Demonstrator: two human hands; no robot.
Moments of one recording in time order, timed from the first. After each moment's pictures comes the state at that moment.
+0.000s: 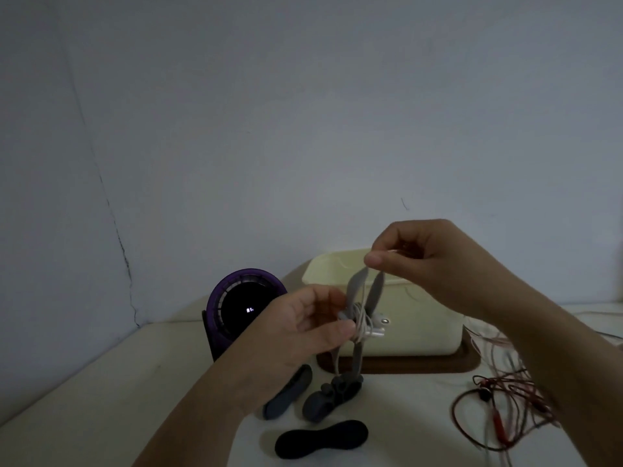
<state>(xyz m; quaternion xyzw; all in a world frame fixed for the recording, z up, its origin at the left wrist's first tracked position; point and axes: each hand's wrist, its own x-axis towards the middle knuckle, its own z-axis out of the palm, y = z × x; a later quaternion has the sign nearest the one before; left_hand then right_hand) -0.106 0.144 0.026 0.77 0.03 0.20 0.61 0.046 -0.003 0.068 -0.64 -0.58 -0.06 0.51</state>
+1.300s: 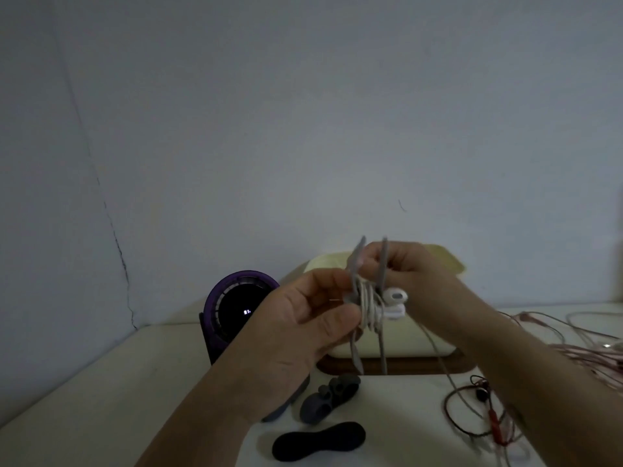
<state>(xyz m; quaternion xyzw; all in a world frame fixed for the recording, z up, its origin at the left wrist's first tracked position) -0.106 0.125 0.037 0.67 -0.08 0.21 0.71 0.032 0.018 0.054 -0.58 -0.56 0.06 0.59</state>
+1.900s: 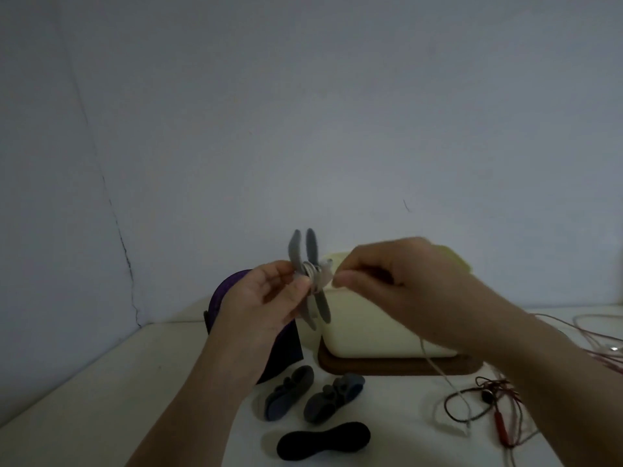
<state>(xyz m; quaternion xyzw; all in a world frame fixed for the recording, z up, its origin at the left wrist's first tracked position) -0.109 0.149 0.037 0.66 0.10 0.39 0.63 0.004 0.001 0.073 -0.67 -0.63 -0.10 0.39</state>
